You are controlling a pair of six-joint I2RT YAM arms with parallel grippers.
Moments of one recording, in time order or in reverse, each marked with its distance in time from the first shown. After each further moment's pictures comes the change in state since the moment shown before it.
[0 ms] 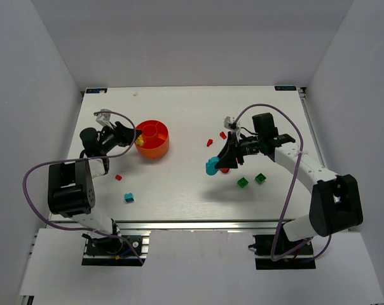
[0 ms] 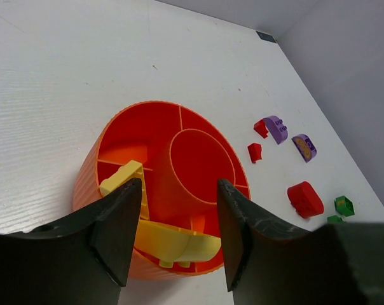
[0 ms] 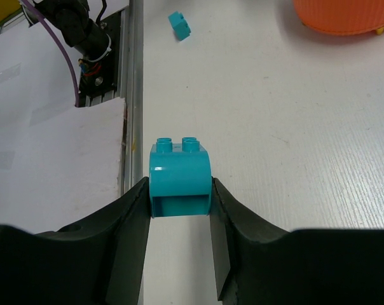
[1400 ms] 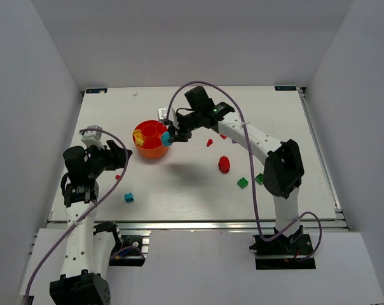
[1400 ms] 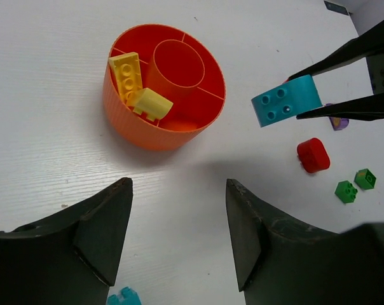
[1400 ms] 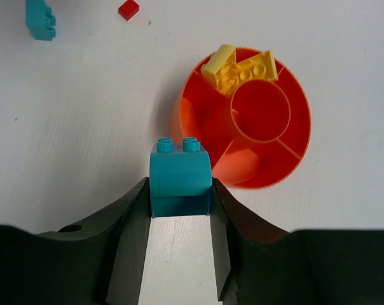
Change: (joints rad) left arm 0.022 -0.907 -0.018 -1.119 -0.259 0.247; right arm 0.386 0.557 0.855 -0.218 0.457 -0.492
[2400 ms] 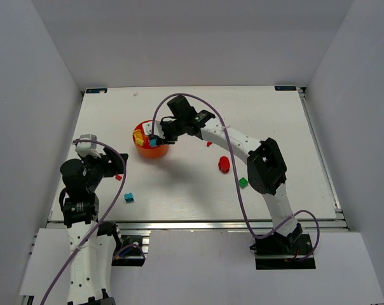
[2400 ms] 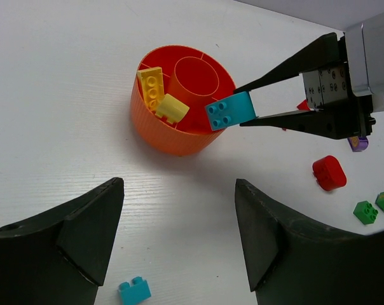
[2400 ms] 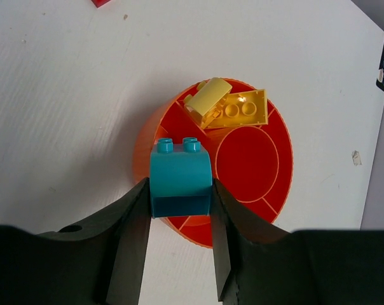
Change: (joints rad) left arm 0.000 -0.224 -0.015 -0.111 -0.137 -0.001; right arm 0.099 0.165 0.098 0.097 0.106 -0.196
